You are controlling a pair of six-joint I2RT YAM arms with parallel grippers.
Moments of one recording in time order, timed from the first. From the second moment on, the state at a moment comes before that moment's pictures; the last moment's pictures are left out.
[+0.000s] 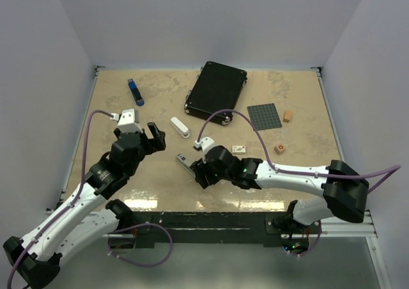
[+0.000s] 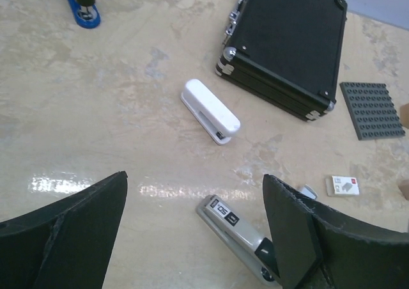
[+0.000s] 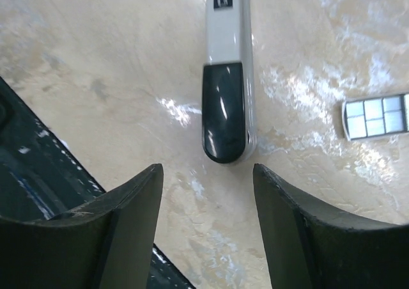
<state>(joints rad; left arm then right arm) -0.65 0.70 0.67 -0.37 -0.48 -0.57 1.12 1.39 0.75 -0.10 0.12 0.41</state>
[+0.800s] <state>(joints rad) -0.55 0.67 0.67 -0.40 -0.63 -0.33 1.12 1.66 1.02 -0.32 0.17 0.32</state>
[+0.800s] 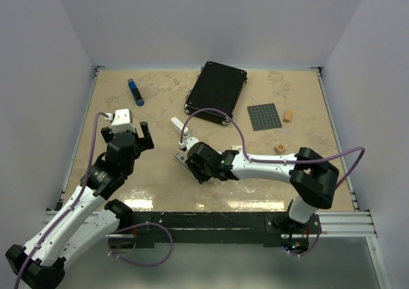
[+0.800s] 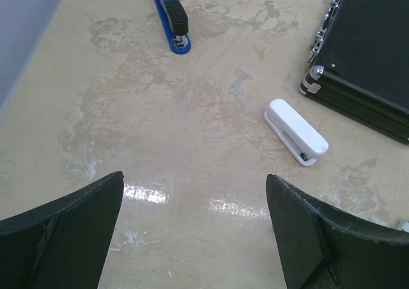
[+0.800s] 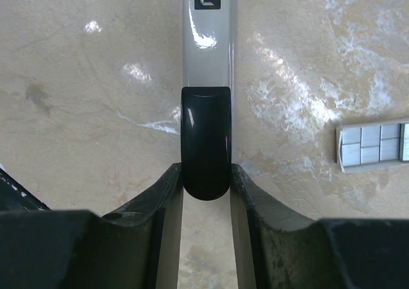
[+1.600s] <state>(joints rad) -0.46 0.66 0.66 -0.38 -0.56 -0.33 1.07 1.87 1.30 -0.33 0.25 0.31</state>
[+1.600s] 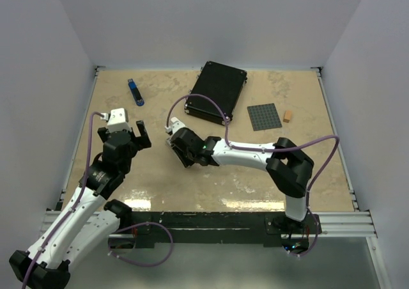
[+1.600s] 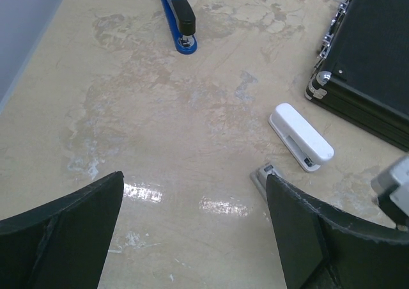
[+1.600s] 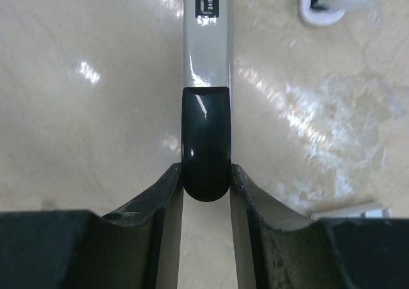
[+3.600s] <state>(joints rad) -0.28 0.37 0.60 -0.35 -0.63 -0.38 0.17 0.57 0.95 -0.18 0.40 0.43</state>
